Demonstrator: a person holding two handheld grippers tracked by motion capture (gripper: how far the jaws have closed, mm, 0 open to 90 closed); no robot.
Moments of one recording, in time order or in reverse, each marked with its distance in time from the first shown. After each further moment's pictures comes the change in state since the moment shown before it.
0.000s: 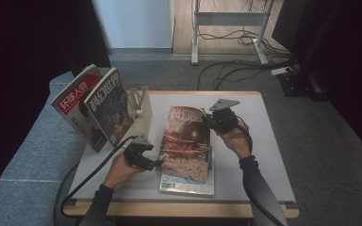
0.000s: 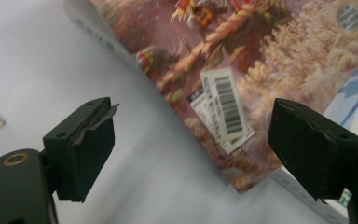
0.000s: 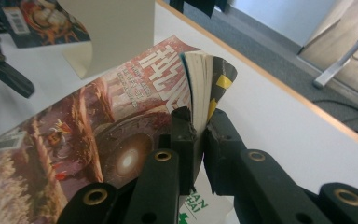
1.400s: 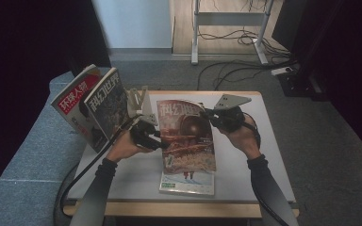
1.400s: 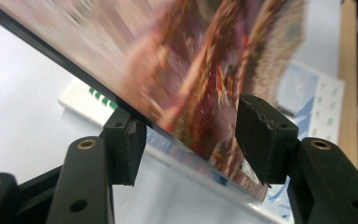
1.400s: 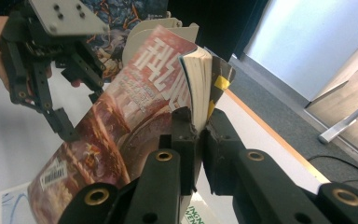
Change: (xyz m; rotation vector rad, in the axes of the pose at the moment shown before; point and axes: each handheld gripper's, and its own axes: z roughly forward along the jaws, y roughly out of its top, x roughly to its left) left arm 0.020 0.073 -0.019 0.016 -0.158 0.114; right arm 0.016 0.033 -0.056 -0.145 0.075 -0.120
